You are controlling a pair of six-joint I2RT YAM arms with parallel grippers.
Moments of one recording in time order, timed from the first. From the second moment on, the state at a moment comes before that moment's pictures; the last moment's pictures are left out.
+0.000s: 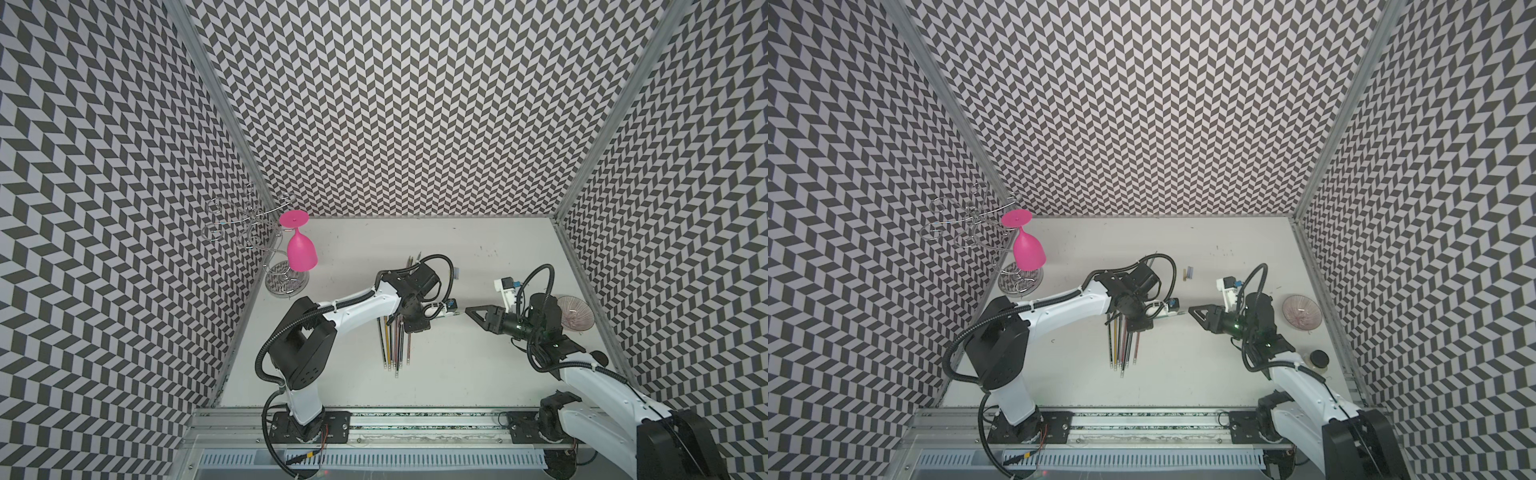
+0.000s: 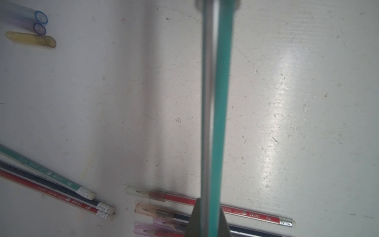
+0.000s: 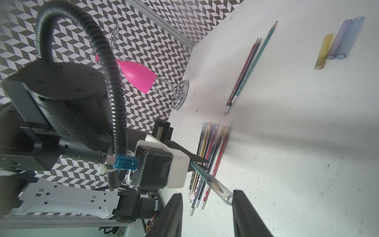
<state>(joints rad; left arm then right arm) -0.82 1.78 1.29 -0.76 0.13 0.65 0.25 1.00 0.31 0.29 -0.76 0.69</state>
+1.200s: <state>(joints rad) -0.82 1.77 1.28 -0.75 0.16 0.64 0.25 1.14 0.28 0.50 -0.85 0.79</state>
